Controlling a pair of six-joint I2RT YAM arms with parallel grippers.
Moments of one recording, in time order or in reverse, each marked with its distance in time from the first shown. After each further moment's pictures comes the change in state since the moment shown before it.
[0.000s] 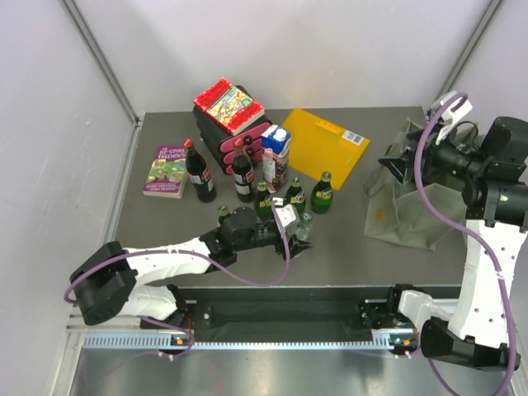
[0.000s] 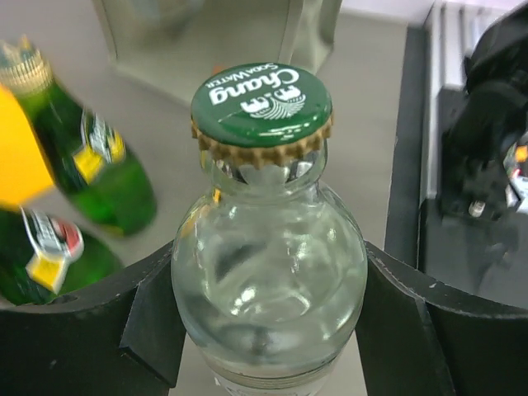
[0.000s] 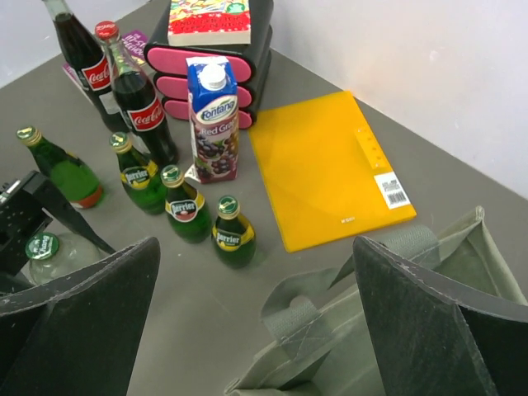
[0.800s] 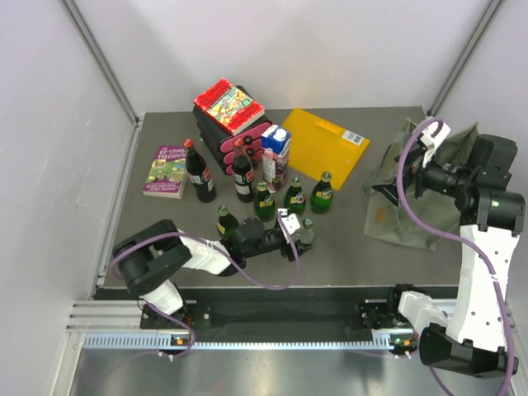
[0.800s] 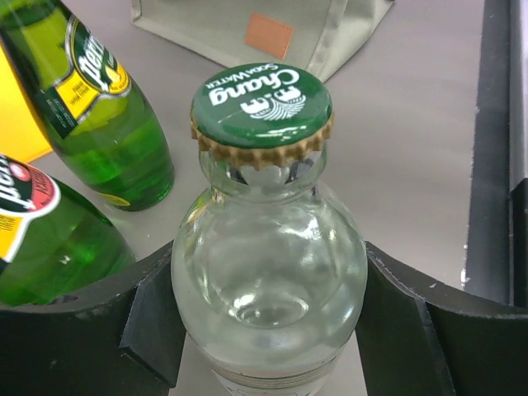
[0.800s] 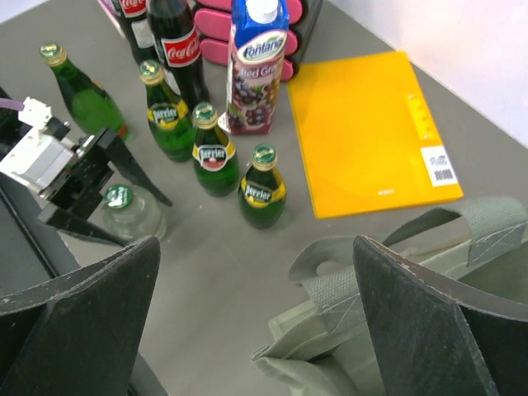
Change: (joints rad) left arm 0.000 0.314 -0.126 0.441 -0.088 0.035; right arm 0.002 -0.052 -0.127 -0.153 -0.074 -0.227
